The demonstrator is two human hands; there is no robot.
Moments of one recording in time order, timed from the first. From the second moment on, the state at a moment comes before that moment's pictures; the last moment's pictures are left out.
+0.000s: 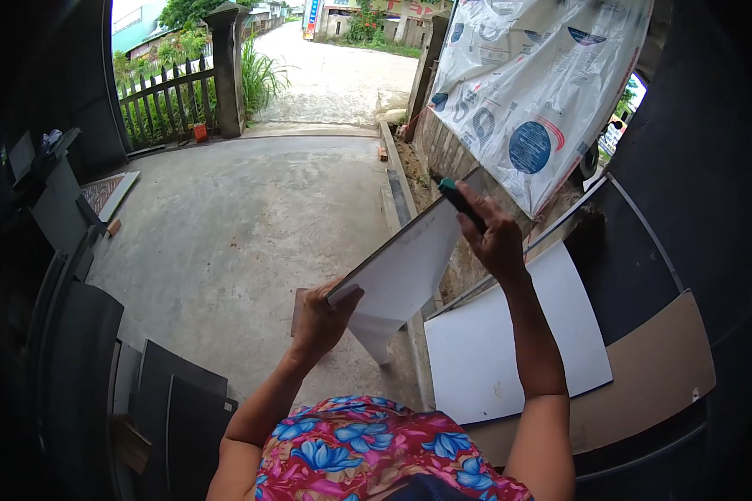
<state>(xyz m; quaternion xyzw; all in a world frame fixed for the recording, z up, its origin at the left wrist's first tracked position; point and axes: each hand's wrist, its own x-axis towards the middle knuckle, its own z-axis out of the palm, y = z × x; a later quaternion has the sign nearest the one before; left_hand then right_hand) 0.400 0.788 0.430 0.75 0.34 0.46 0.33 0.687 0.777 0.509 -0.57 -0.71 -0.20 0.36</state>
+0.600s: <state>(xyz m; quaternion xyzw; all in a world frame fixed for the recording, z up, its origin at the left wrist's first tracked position) 0.268 0.759 0.371 0.48 0.42 0.57 0.52 0.705 0.854 0.324 -0.46 -0.54 0.30 0.64</state>
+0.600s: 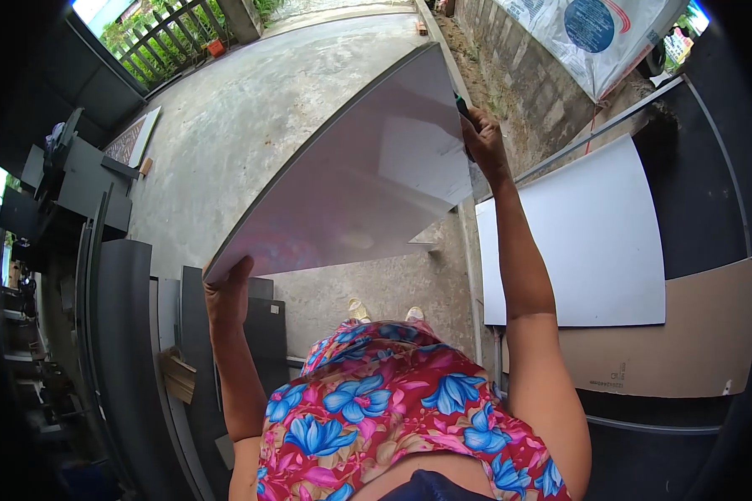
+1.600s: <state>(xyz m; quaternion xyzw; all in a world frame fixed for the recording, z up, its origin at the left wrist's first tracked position) 0.314 0.796 0.282 0.49 0.46 0.51 0.54 0.672 0.783 0.330 -0.51 -0.44 0.22 0.70</state>
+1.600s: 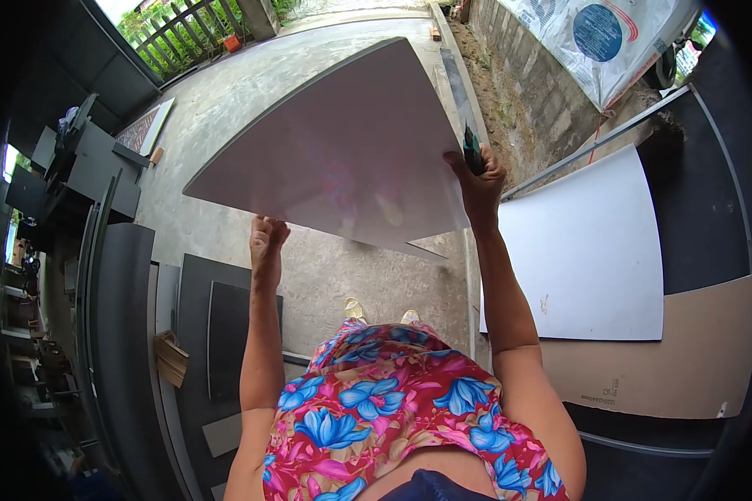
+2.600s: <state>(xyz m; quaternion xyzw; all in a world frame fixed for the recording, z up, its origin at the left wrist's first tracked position) 0.382 0.853 0.050 -0.33 0.23 0.53 0.74 0.685 0.760 0.544 -0.39 -0.25 0.20 0.86</state>
